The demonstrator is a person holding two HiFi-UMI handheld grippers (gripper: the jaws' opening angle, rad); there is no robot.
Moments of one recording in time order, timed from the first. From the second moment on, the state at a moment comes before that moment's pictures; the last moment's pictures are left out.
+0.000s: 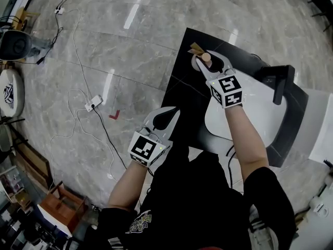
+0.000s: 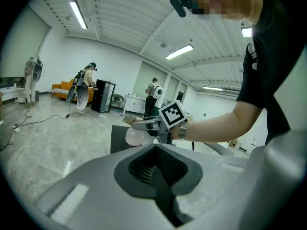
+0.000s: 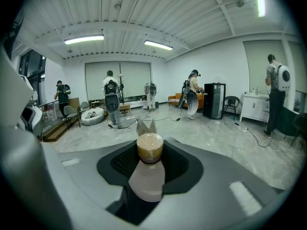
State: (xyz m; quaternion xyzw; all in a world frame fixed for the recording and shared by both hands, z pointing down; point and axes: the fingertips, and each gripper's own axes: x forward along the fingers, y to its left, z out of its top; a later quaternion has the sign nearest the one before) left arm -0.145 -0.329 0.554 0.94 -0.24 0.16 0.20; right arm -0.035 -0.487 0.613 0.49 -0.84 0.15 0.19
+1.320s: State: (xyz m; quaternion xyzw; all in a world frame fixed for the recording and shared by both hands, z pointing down) left arm -0.027 -0.221 0.488 0.94 -0.26 0.12 0.19; right arm 0.077 -0.261 0.511 0.46 -0.85 0.22 0.11
